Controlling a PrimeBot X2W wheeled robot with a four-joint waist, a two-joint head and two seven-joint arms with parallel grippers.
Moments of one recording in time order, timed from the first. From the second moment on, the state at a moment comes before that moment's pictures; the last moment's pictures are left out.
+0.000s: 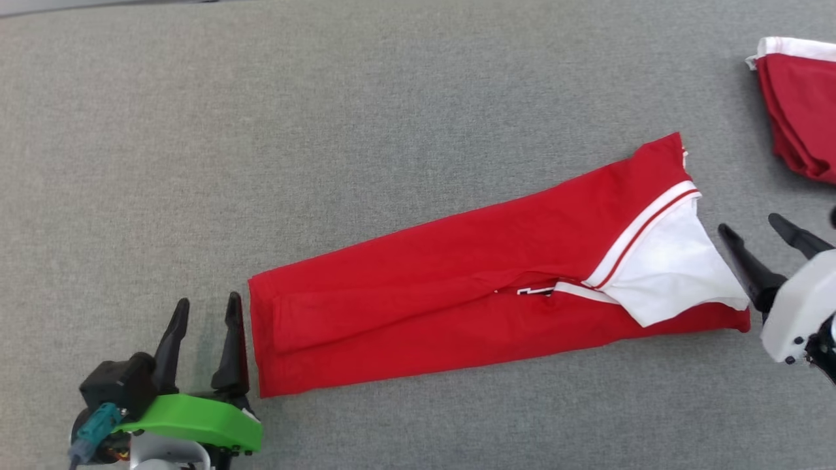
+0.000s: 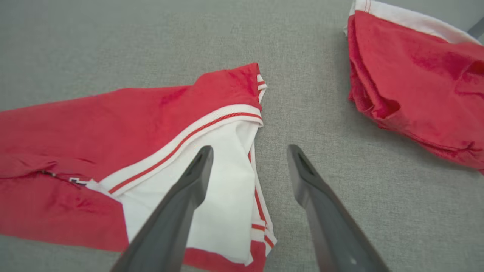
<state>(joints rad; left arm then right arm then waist) -0.07 0.41 -0.43 0.05 -0.73 0.23 -0.26 -0.11 -0.42 -0.09 -0.23 0.48 0.13 0.58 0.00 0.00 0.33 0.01</state>
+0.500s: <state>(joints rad) -0.03 0.18 -0.26 0.08 -0.50 0.09 -0.26 -0.27 -0.38 0.00 0.15 0.40 0.13 0.67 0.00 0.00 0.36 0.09</state>
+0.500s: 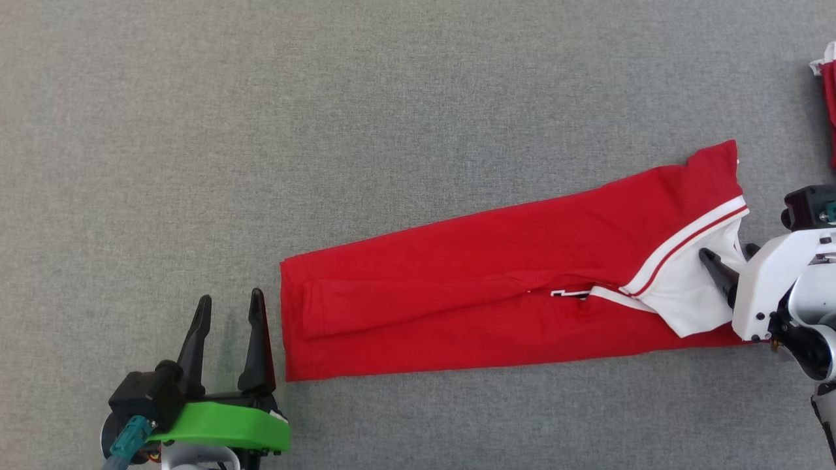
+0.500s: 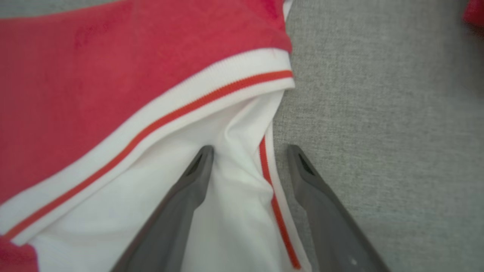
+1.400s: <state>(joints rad) 0.07 0.05 -0.12 0.12 -0.42 -0.05 -0.26 -0.25 -0.76 -0.06 -0.21 0.77 0.13 0.71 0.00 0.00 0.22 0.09</state>
